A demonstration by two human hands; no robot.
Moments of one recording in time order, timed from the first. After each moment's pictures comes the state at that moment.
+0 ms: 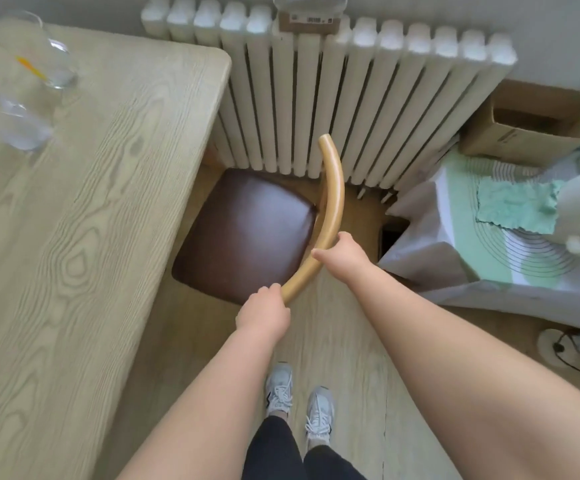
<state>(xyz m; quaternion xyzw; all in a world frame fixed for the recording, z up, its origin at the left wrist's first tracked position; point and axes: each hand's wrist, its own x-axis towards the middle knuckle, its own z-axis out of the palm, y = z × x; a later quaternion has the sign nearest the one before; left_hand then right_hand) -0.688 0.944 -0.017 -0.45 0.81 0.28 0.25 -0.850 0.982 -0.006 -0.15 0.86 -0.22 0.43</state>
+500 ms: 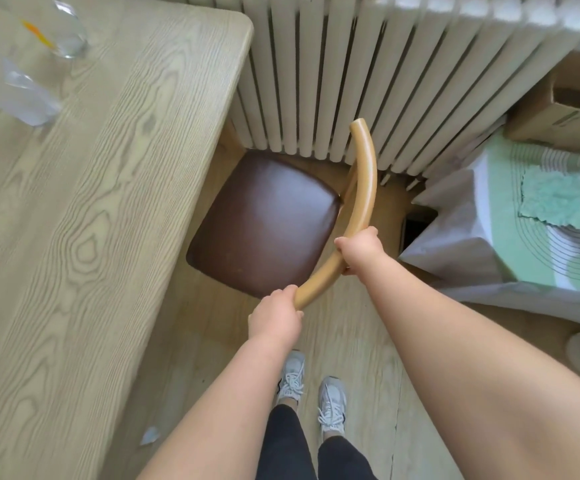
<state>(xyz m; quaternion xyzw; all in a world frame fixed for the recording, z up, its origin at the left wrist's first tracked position) -0.671 0.943 -0.043 -0.48 0.78 0.33 0.21 -0.853 0.951 -0.049 0.02 0.84 -0.29 0.46</state>
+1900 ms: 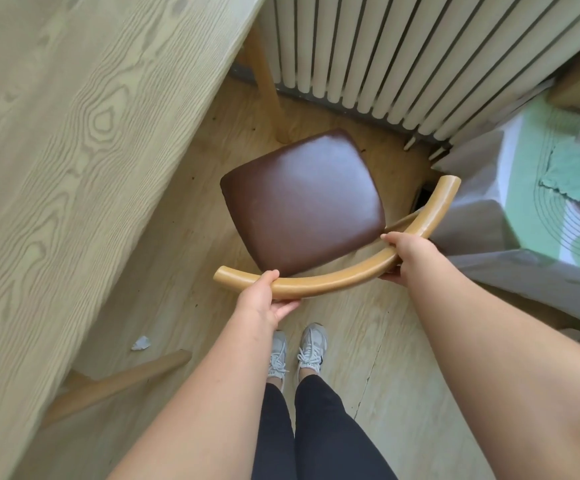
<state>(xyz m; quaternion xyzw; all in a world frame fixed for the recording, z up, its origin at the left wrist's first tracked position) -0.603 1.049 -0.077 -0.71 0.00 0.70 -0.13 -0.851 1.095 -0.080 0.23 0.78 -0.30 0.50</state>
